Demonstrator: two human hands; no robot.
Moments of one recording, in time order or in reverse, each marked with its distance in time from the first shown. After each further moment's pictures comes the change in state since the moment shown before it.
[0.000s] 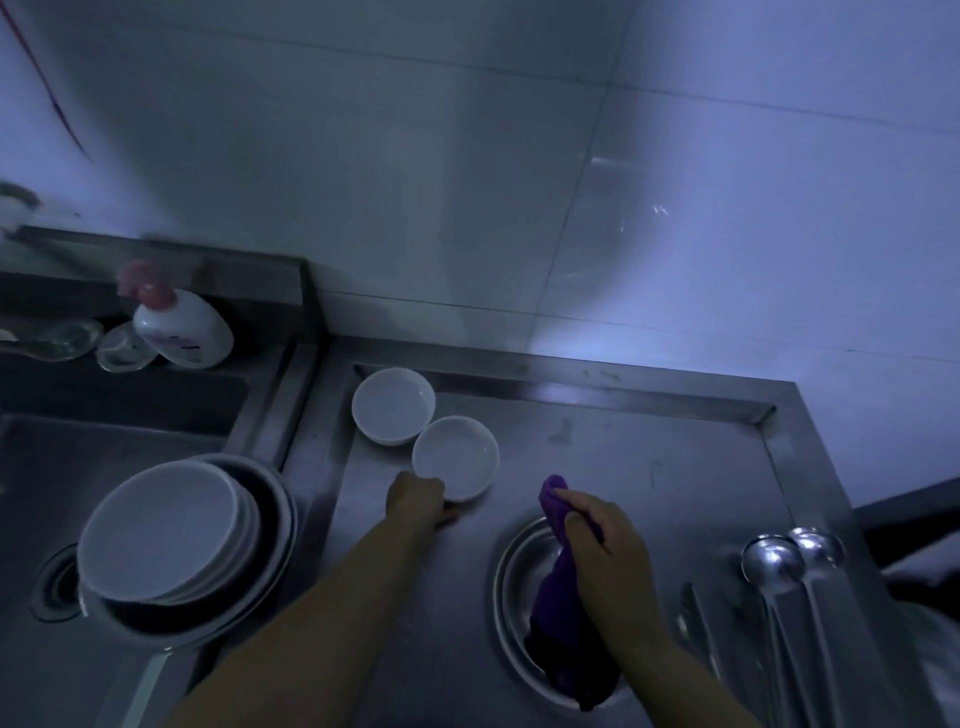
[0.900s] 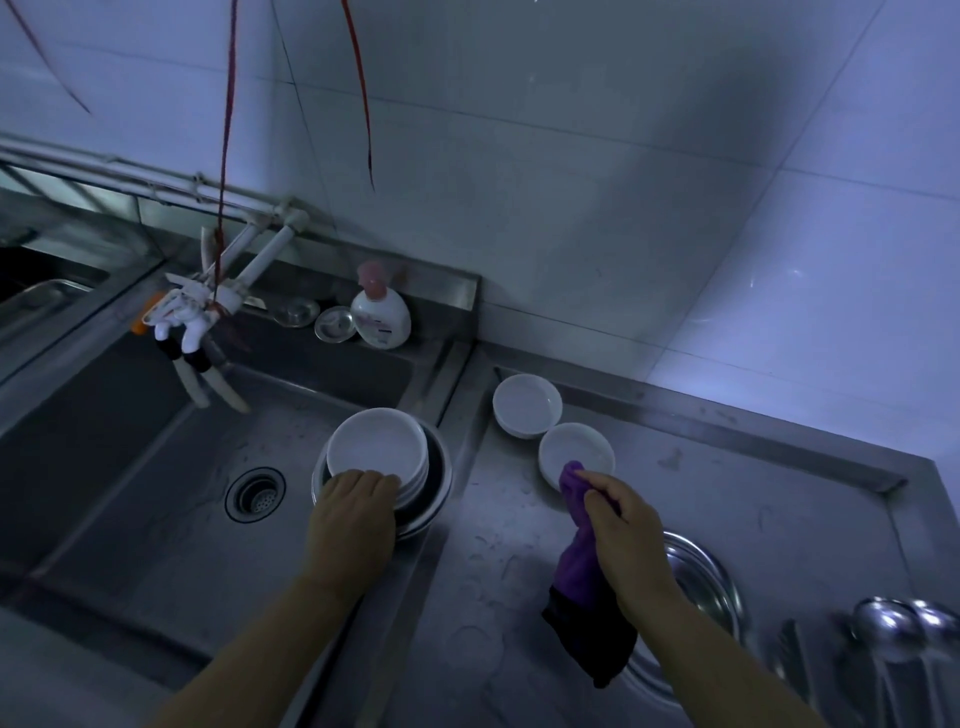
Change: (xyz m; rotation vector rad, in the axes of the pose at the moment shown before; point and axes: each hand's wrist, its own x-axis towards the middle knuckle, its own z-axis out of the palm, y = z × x) left_hand -0.123 -0.042 -0.232 1.193 0.601 1.149; right_hand -0.053 -0.071 0.068 0.138 -0.214 -0.073
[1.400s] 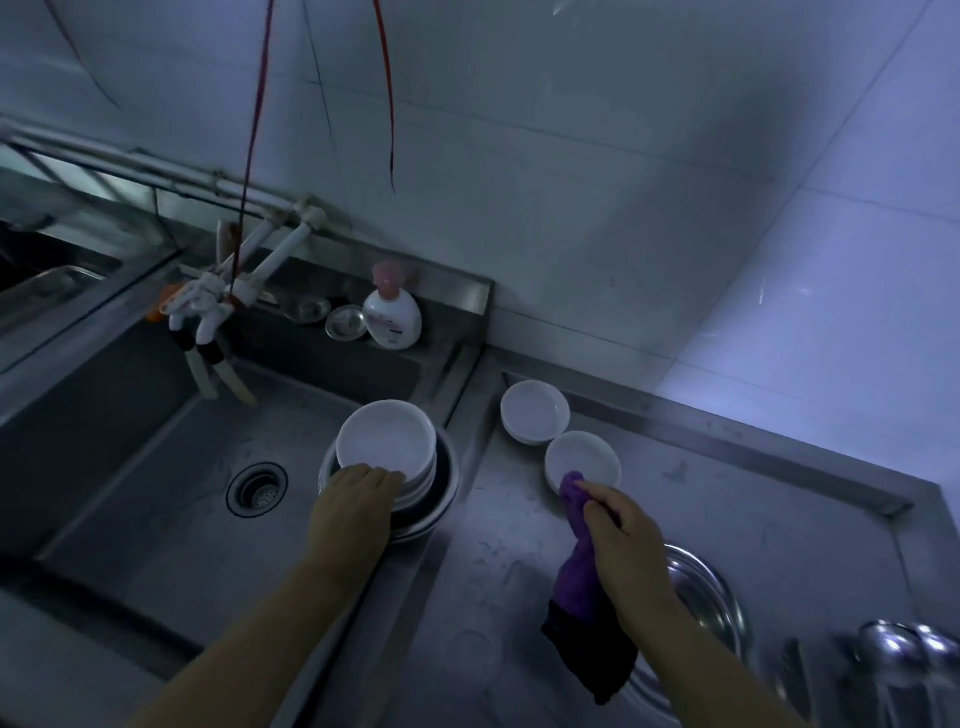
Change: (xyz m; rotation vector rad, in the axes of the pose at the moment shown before) left_hand 0.005 -0.012 -0.004 -0.051 0.022 0.065; right_hand -0.006 -0.004 0.006 -0.057 -0.007 -0.014
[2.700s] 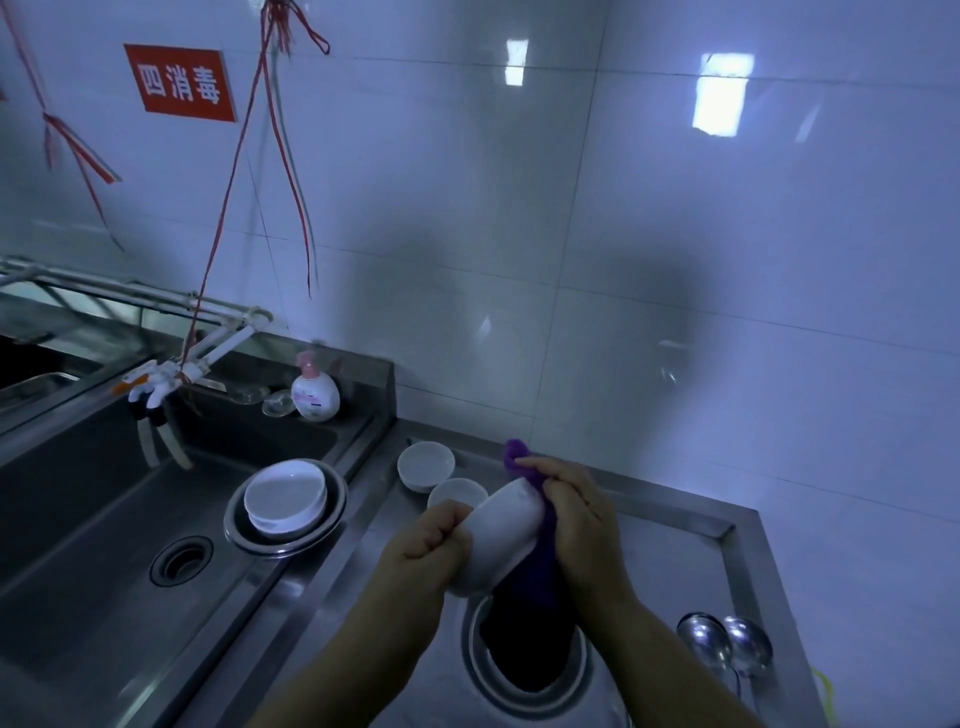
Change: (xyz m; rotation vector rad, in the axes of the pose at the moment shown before) left_hand -0.043 0.318 -0.131 -1.343 -0.098 -0.377; right_hand -0.092 -0.046 -0.196 0.268 -0.059 -0.492
